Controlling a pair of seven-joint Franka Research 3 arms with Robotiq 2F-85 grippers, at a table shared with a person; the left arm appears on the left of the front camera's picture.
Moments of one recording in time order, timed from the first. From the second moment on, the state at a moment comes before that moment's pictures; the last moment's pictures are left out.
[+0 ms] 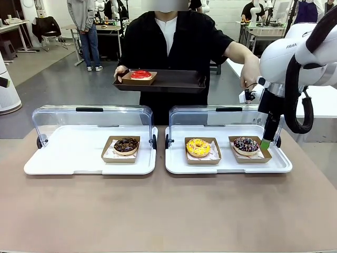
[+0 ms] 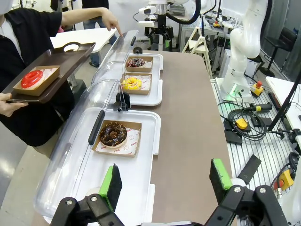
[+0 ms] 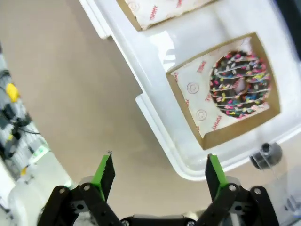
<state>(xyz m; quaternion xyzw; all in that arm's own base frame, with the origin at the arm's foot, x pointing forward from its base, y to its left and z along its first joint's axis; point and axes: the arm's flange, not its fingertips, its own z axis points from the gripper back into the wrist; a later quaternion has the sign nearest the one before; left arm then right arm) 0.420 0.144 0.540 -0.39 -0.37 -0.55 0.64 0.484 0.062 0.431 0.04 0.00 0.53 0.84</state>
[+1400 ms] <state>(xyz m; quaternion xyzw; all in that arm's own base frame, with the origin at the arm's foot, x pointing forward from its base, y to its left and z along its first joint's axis) 0.420 0.144 0.540 -0.39 -0.37 -0.55 0.64 0.477 0.053 0.343 -0.02 -0.02 0.68 0.73</state>
